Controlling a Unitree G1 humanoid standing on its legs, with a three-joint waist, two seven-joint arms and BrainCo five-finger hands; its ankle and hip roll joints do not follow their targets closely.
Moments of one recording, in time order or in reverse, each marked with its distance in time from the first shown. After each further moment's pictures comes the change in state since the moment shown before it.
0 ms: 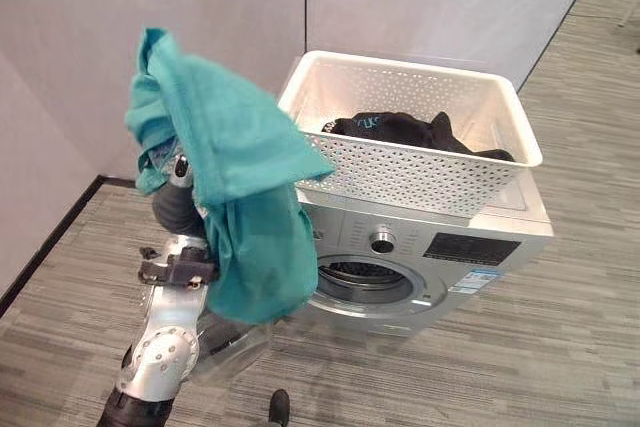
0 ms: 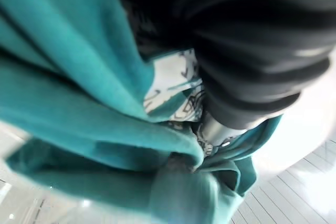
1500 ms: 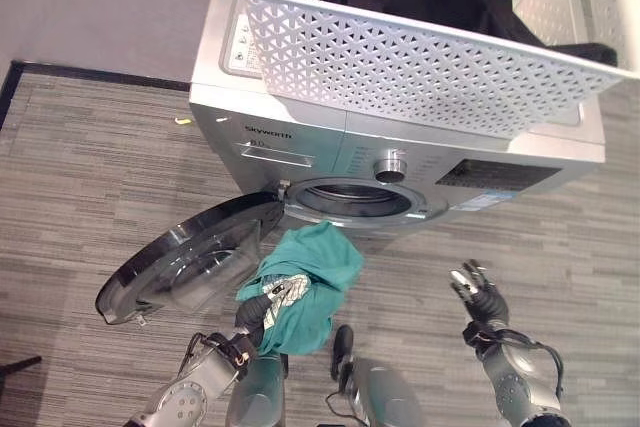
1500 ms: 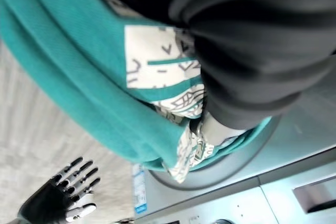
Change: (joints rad) left arm 0.025 0.188 -0.531 0.478 -0.098 0.175 0.027; right arm 0.156 0.523 0.818 0.654 0.137 0.275 0.134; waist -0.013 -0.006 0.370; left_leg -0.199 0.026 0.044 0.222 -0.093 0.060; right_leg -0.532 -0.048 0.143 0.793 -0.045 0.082
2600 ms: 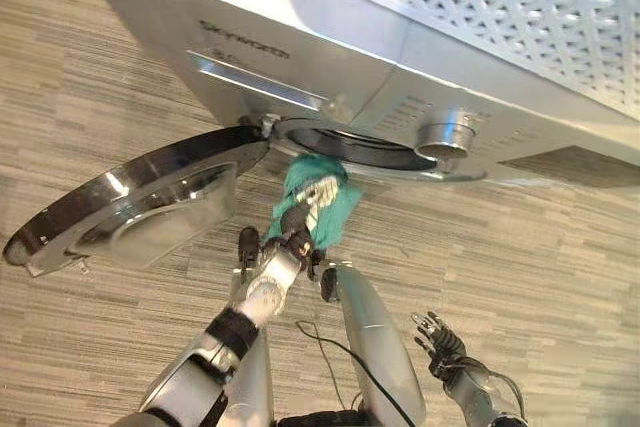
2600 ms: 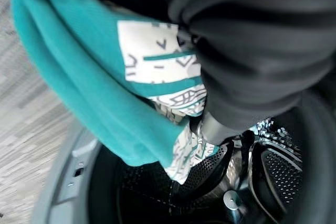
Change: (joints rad) left arm -0.662 -0.490 0.170 0.545 0.080 -0.131 0.222; right arm -0.112 0.124 0.063 0.359 -0.044 0.076 -0.040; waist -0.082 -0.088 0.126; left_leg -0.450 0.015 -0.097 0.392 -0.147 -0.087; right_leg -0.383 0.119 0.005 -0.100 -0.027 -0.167
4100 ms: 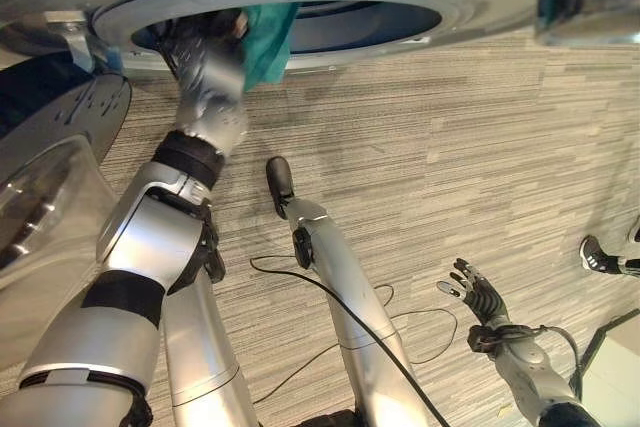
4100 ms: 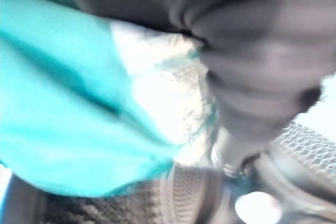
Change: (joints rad) left arm -0.852 0.268 -0.057 0.536 0.031 -0.146 0.052; right arm -0.050 -0.206 0.053 -0.103 -0.139 -0.136 -0.043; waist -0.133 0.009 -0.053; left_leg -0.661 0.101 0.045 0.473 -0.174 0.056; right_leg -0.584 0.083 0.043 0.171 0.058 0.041
